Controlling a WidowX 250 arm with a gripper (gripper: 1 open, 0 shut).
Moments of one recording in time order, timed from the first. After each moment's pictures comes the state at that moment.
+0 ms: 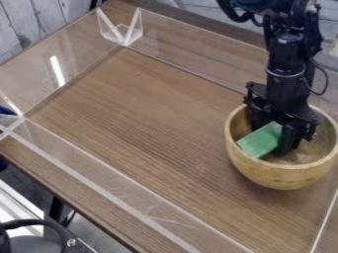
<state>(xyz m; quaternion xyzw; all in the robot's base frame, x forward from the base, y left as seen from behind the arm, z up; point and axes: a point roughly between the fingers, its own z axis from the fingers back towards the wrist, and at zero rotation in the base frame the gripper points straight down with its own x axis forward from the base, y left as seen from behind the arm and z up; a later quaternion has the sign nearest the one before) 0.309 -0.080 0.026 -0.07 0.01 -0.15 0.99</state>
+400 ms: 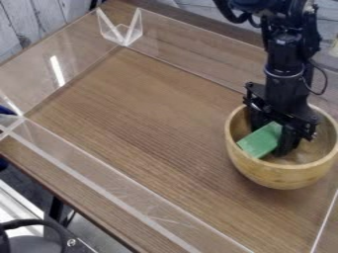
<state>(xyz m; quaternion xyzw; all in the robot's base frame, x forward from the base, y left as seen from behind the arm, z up) 0.309 -0.082 0.026 -0.08 0.00 -0.14 0.99</state>
